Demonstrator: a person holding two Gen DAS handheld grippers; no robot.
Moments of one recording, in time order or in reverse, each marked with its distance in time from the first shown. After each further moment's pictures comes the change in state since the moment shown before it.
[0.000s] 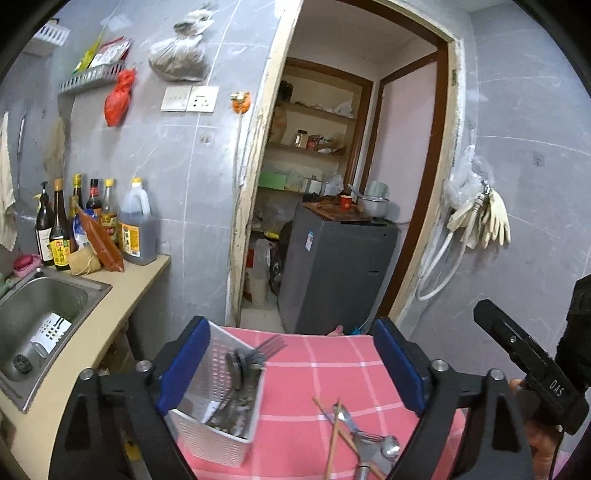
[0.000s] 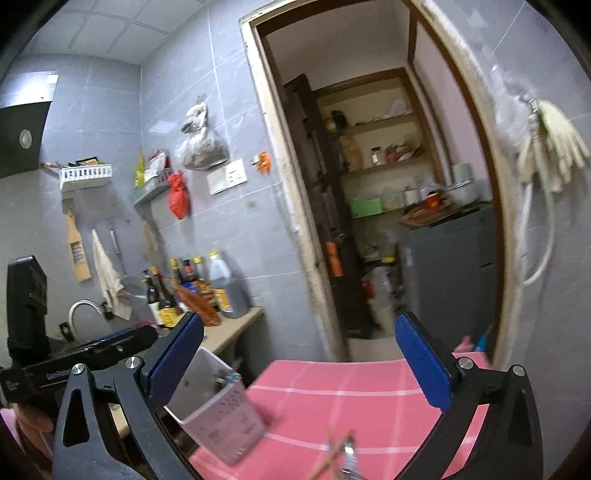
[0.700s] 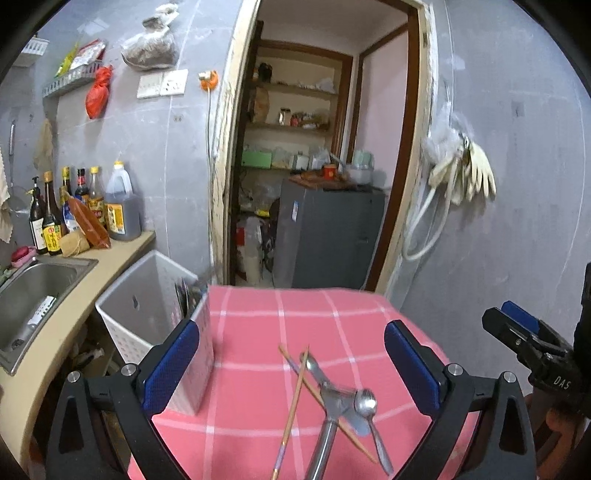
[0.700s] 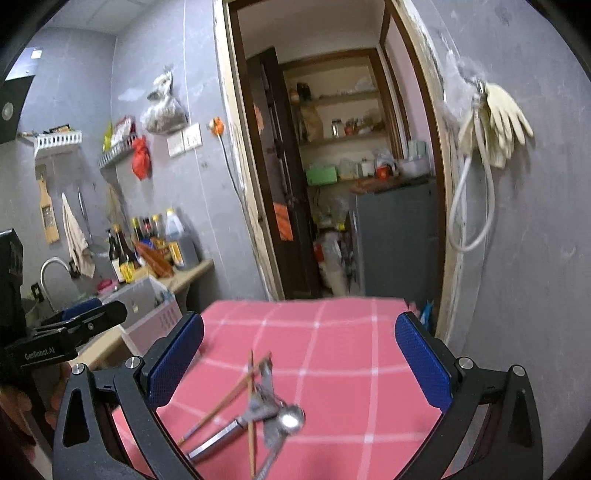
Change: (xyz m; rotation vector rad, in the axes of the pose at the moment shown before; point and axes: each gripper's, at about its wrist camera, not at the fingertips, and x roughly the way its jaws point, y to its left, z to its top) left arm -0.005 -0.064 -0.071 0.075 0.093 0.010; right arm -0.058 -0.074 -0.039 -0.022 0.161 -0.137
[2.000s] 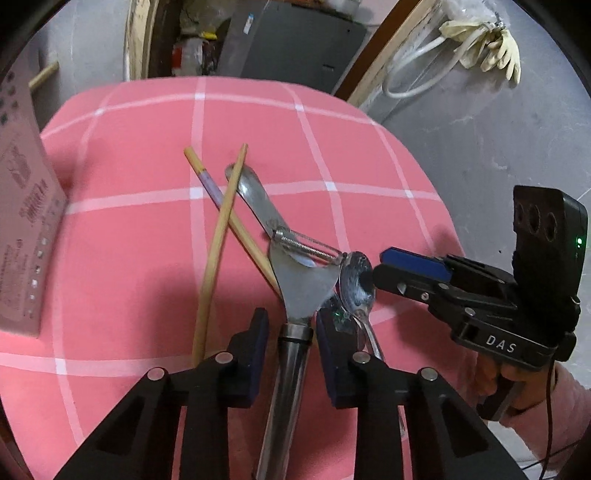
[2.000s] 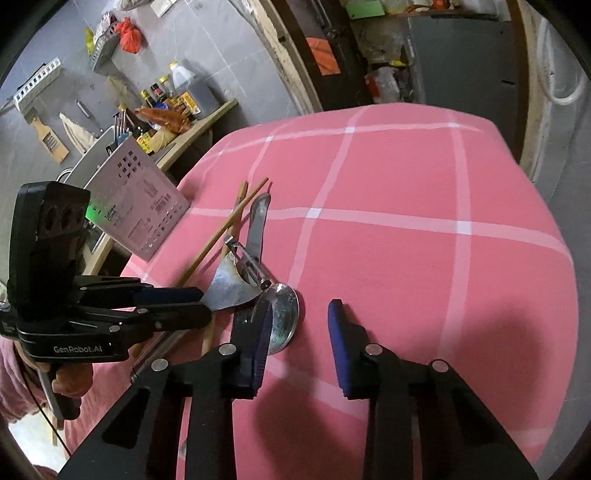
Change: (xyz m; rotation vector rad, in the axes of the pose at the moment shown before) left arm 0.171 -0.016 -0.094 -0.073 0.719 -0.283; right arm 0.175 -0.018 -0.123 0.036 0.654 0.274
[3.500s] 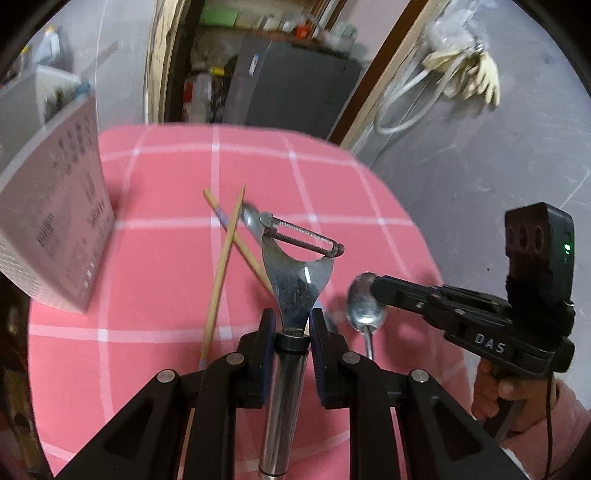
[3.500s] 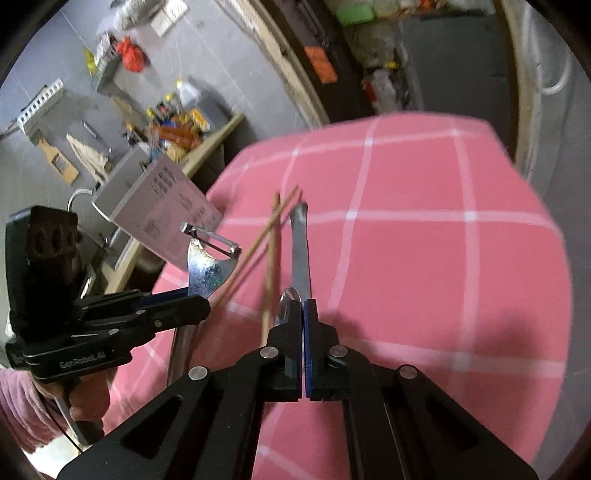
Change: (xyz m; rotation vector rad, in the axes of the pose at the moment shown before) left arm -0.073 -0.012 -0.020 0.010 -0.191 0.033; right arm -0.045 0.033 -0.014 0.075 -0.081 0.020
